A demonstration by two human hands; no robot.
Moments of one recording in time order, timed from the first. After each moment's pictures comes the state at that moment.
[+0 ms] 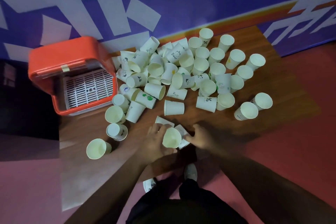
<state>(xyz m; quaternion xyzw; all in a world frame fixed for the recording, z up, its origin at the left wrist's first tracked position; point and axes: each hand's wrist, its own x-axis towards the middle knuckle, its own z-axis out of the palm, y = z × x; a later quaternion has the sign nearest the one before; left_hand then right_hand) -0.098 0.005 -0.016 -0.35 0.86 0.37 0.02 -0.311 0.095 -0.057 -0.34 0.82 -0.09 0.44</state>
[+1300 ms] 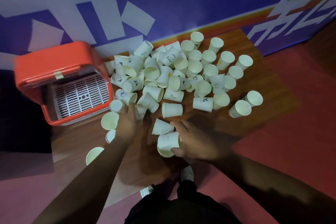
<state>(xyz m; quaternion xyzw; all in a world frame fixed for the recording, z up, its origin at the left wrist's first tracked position) -0.074 -0.103 -0.031 -0.48 0.83 0.28 -0.07 -0.247 0.080 0.067 -0.61 0.73 -0.06 0.30</state>
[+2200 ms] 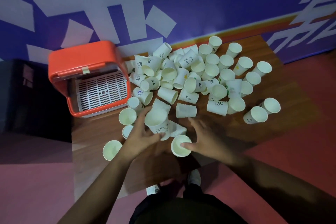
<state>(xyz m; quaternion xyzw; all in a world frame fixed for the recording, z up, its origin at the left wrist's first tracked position) -0.025 -0.052 0.034 -0.38 0.65 0.63 -0.18 -0.251 0.077 0.035 -0.53 0.77 -0.11 0.34</state>
